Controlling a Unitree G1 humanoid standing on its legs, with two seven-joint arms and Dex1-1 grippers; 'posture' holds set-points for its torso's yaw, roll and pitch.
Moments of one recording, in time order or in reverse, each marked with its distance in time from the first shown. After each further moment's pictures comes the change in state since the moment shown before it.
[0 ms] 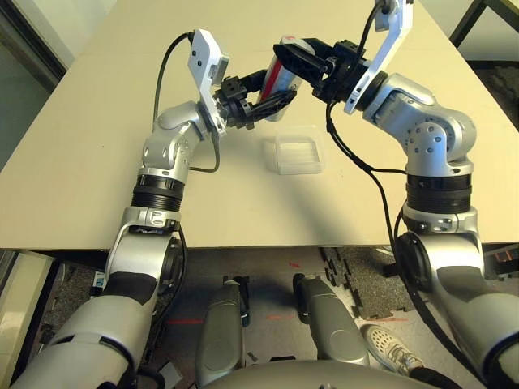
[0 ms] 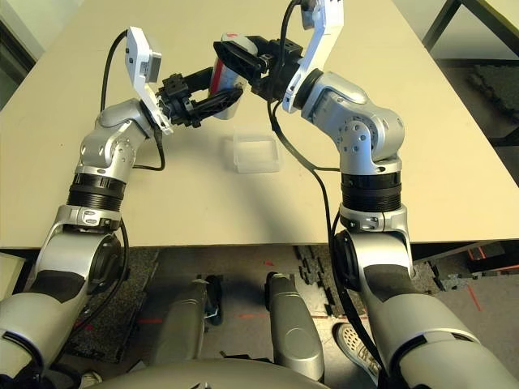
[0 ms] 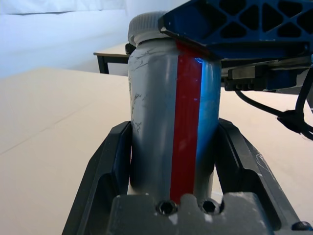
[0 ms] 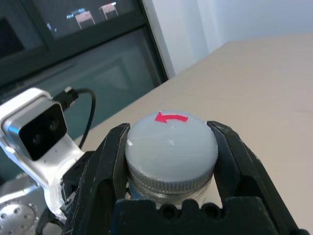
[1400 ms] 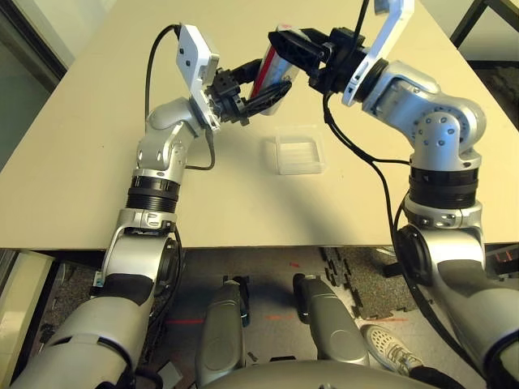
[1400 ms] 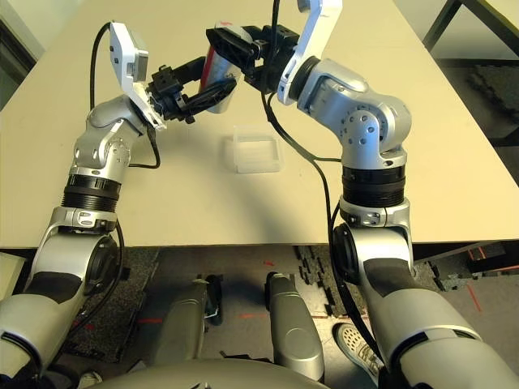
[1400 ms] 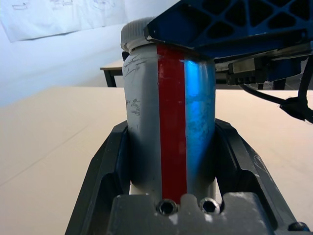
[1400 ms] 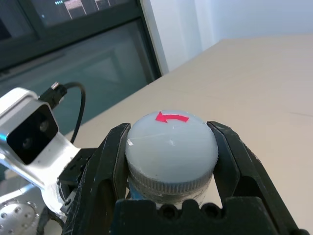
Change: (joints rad) left arm 0.009 0.019 -0.023 0.005 0.023 -0.093 -0.013; right arm -0.007 -0.041 0.090 -0.107 0.011 0.052 -0.076
